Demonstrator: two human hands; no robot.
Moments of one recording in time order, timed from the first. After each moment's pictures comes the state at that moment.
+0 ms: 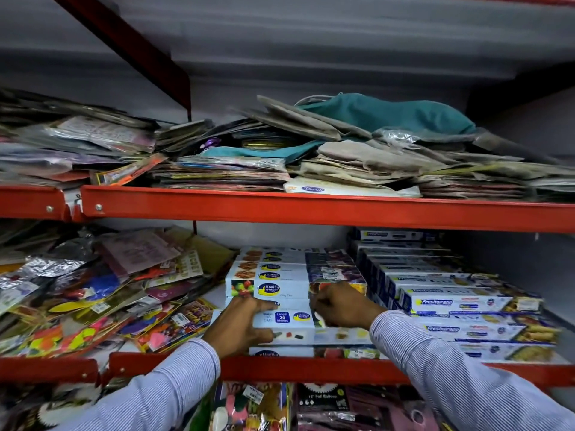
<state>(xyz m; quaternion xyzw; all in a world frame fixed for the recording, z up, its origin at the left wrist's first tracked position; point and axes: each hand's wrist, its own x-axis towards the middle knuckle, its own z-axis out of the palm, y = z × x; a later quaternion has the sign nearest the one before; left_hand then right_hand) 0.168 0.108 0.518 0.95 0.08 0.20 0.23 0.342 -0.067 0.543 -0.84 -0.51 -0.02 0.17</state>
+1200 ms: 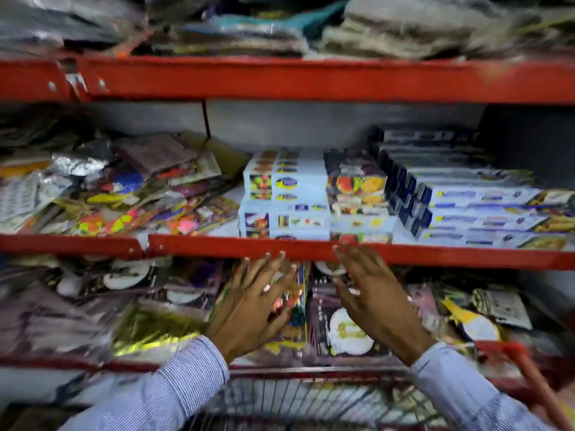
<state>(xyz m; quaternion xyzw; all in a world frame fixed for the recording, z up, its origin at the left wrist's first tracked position) 0.063 0.042 0.397 0.97 0.01 0.26 0.01 0.211 -0.158 0.425 -0.83 -0.47 -0.16 0.23</state>
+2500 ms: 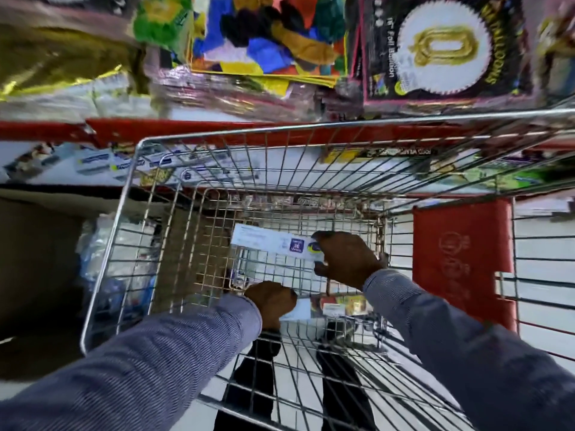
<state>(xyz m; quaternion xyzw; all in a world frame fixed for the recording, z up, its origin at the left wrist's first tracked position) -0.066 -0.059 -0.040 0.87 -0.09 -0.45 0.15 0.096 -0.183 -0.001 -0.82 -0.49 0.29 0.05</state>
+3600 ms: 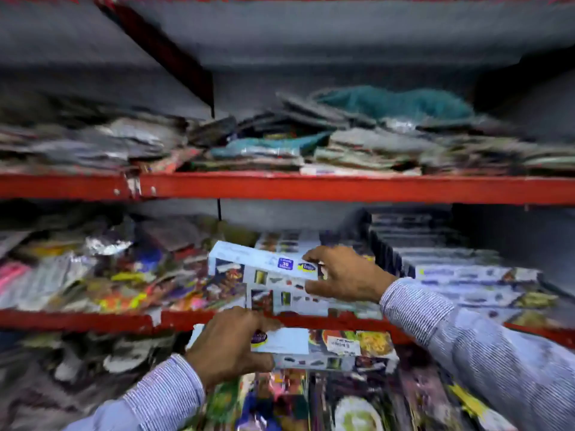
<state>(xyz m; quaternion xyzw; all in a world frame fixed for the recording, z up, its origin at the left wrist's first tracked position) 0.035 0.055 0.522 0.98 0.04 0.19 0.07 0.218 -0.102 0.603 -0.79 -0.58 -0.11 0.14</state>
